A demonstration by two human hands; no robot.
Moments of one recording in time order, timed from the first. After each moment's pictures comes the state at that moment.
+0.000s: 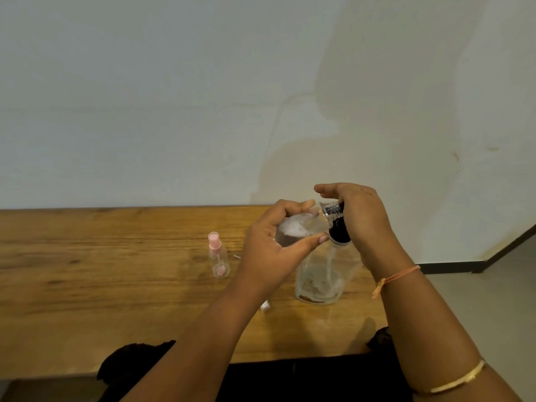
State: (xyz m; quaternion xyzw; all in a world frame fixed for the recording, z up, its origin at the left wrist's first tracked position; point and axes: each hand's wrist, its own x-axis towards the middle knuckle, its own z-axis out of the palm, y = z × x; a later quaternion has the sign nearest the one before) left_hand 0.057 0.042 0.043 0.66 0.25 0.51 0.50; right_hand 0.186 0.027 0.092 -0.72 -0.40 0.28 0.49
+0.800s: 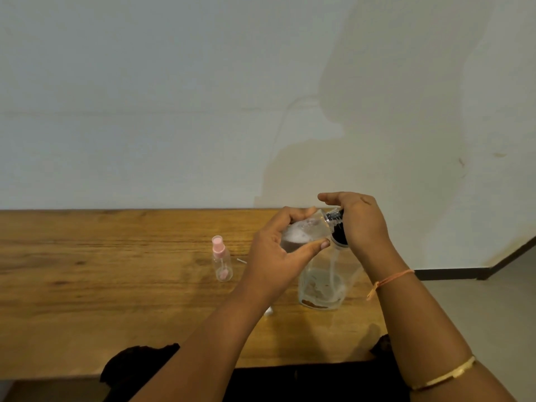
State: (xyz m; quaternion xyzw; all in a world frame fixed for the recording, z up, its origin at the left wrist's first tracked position) left_hand 0.059 0.044 0.034 0.65 0.27 0.51 0.51; right_hand 0.183 0.027 0.088 -0.74 -0.38 0.27 0.49
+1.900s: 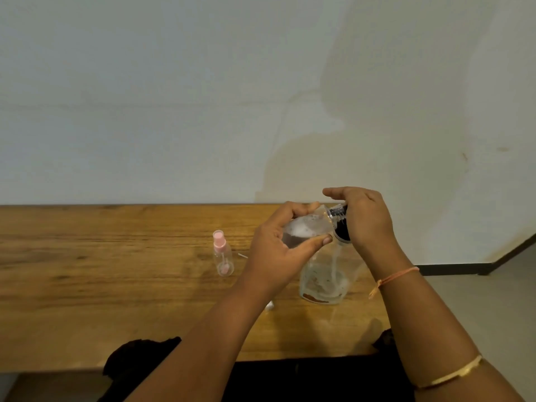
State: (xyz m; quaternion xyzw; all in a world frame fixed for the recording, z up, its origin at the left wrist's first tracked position) left_hand 0.059 0.044 0.035 0.66 0.25 0.51 0.49; right_hand 0.185 0.027 0.081 -0.73 -0.39 0.26 0.49
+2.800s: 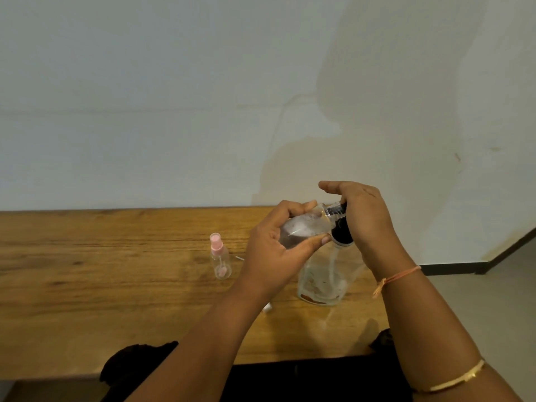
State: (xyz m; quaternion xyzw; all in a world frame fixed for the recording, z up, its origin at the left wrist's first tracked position) left_hand 0.058 0.041 0.040 0.65 0.23 0.51 0.51; right_hand 0.184 0.023 0.095 -0.71 -0.39 0.26 0.52
